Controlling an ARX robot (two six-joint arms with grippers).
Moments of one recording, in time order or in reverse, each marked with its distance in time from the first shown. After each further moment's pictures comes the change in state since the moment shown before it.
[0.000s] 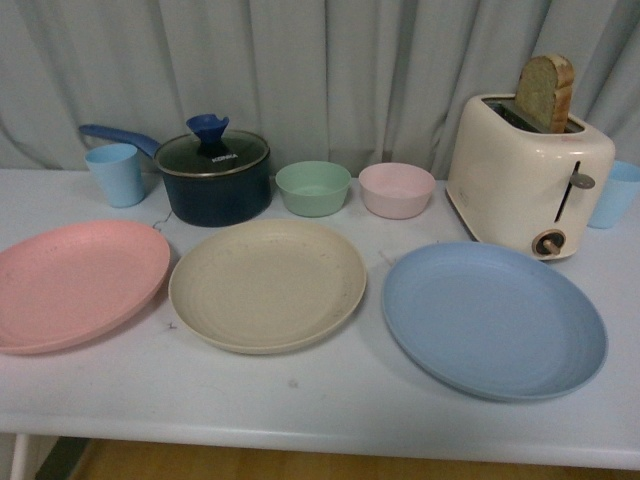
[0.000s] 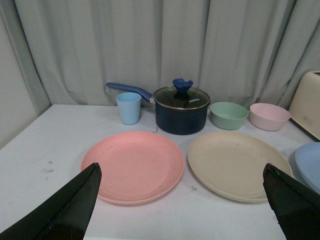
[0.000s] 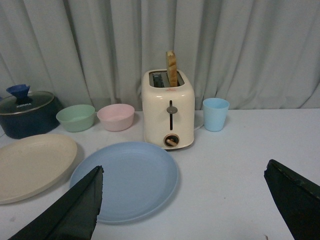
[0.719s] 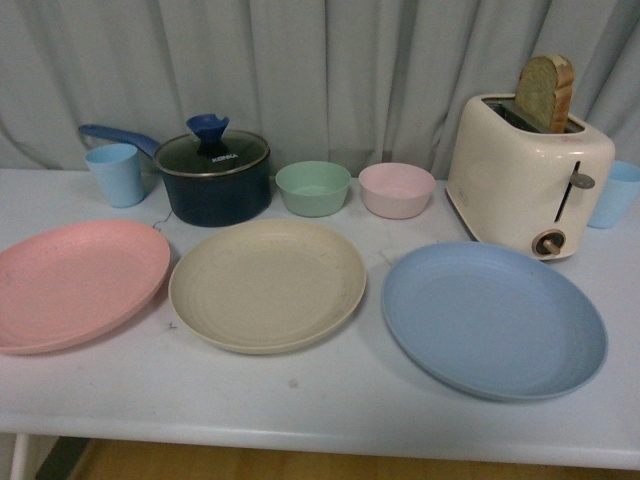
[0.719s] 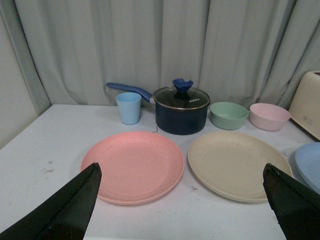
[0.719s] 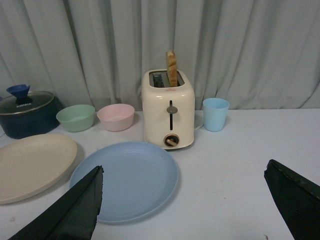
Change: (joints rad) left arm 0.000 0.000 0.000 0.000 0.000 0.000; right arm 0.000 0.000 0.000 0.000 0.000 0.000
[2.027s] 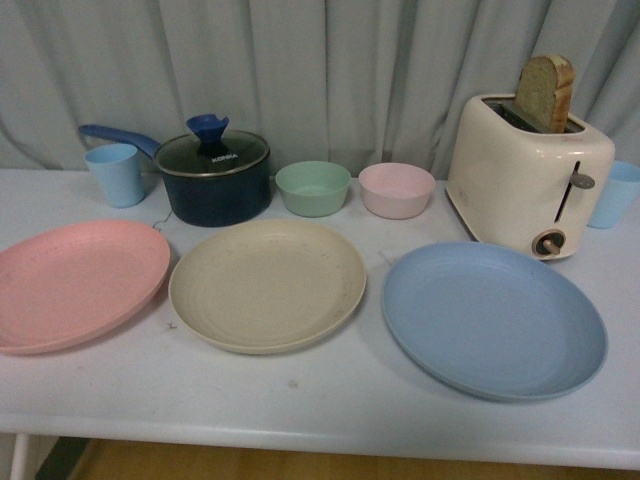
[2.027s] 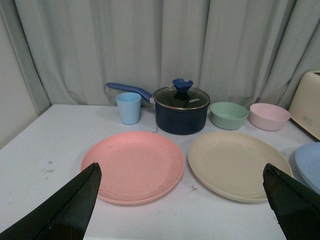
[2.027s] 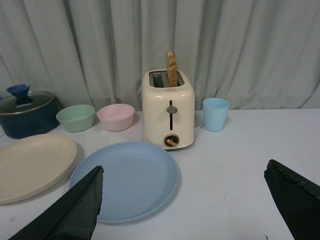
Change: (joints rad) left arm 0.000 0.000 0.000 0.000 0.000 0.000; right arm 0.000 0.000 0.000 0.000 0.000 0.000
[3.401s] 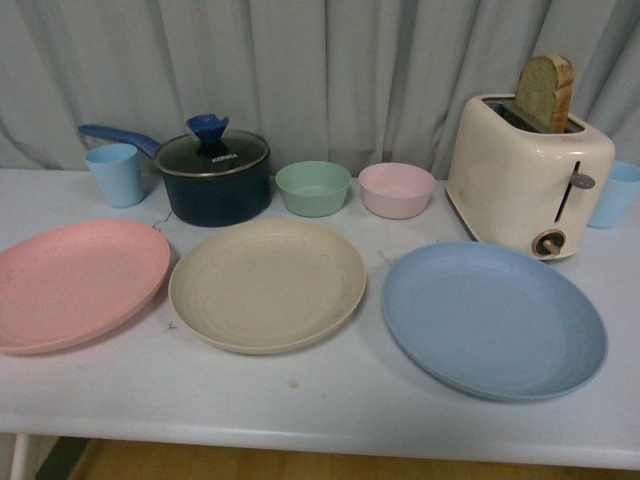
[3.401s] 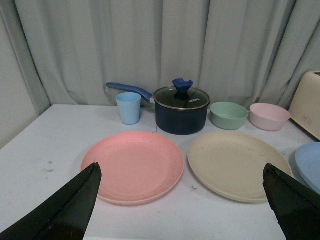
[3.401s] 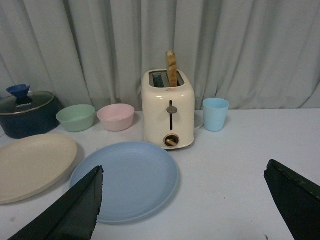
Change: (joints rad) left arm 0.000 0.000 0.000 0.000 0.000 0.000; right arm 0.000 0.000 0.000 0.000 0.000 0.000
